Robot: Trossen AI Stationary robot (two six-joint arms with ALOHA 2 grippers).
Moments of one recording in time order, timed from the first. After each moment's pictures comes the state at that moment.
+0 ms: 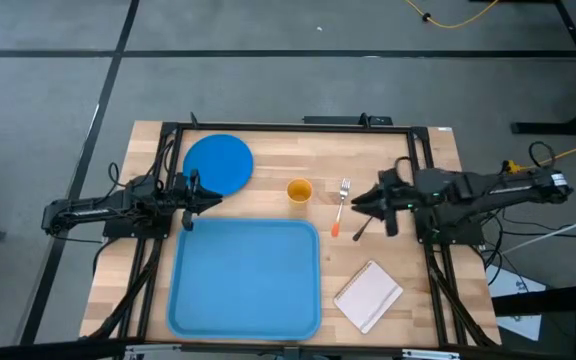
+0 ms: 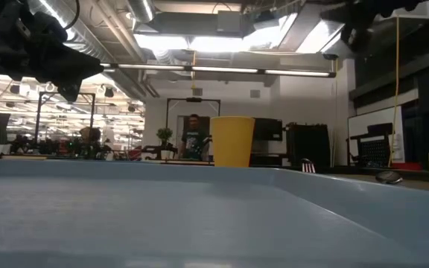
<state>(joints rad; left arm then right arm) 0.16 0.00 0.01 0.04 0.09 -0.30 0.12 0.79 0.68 -0.24 0.05 0.56</state>
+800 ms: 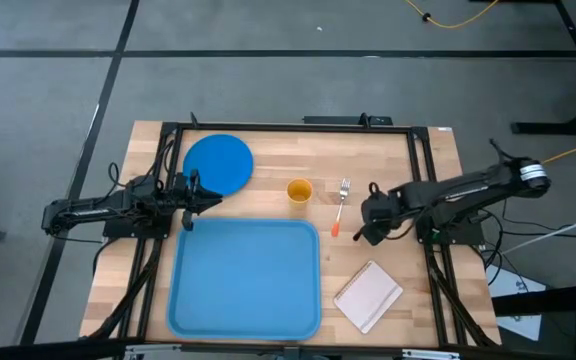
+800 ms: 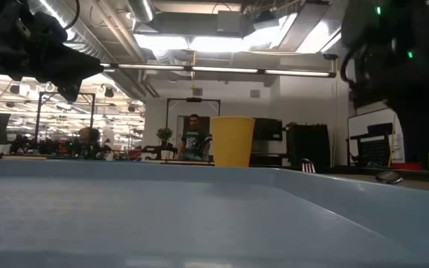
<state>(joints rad) 0.16 0.00 0.01 0.04 0.09 -0.30 0.12 1.24 0.68 -0.96 0.02 1.02</state>
